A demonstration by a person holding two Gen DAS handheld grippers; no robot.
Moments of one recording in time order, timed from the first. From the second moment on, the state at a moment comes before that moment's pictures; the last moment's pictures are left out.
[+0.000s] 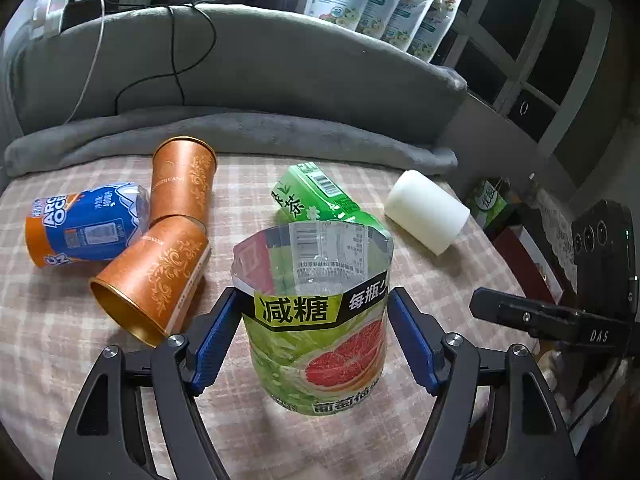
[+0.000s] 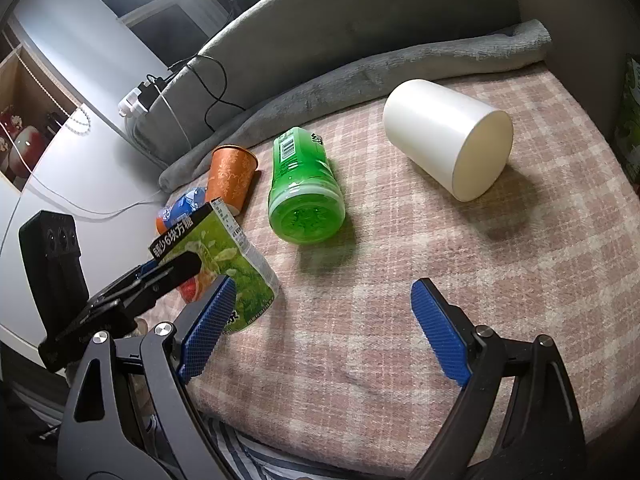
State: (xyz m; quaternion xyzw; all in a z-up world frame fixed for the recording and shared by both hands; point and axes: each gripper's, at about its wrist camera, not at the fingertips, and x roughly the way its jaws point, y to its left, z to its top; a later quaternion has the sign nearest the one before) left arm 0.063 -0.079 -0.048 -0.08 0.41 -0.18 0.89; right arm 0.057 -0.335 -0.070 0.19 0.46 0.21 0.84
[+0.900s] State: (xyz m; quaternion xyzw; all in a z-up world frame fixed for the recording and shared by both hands) left arm 0.030 -0.081 -0.053 -0.08 0.43 -0.23 0.87; right arm 0.039 -0.327 -0.055 0.16 0.43 0.20 0.86
